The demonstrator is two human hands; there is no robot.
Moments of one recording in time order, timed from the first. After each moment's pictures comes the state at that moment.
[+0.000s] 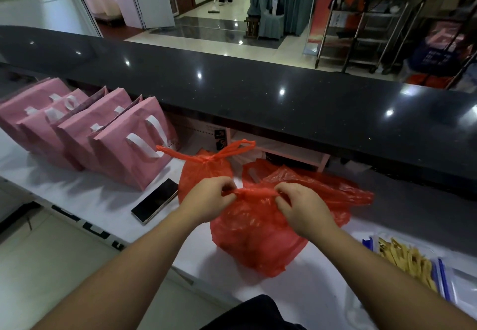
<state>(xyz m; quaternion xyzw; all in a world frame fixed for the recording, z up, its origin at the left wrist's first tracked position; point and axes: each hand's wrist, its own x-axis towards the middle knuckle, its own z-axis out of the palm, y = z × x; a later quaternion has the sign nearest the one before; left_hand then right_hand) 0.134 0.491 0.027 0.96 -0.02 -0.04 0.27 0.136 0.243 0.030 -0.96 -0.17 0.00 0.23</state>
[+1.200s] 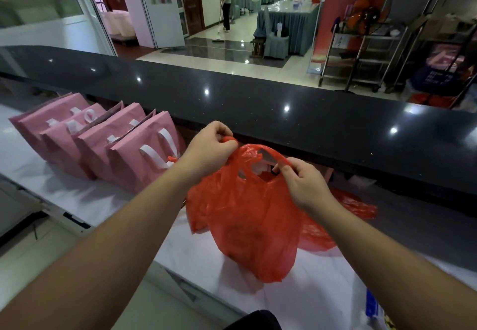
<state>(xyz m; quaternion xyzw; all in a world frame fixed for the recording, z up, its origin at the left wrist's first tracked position) 0.156 0.493 0.150 0.86 0.06 0.08 0.50 0.159 0.267 0.094 -0.88 -0.08 -0.02 0.48</state>
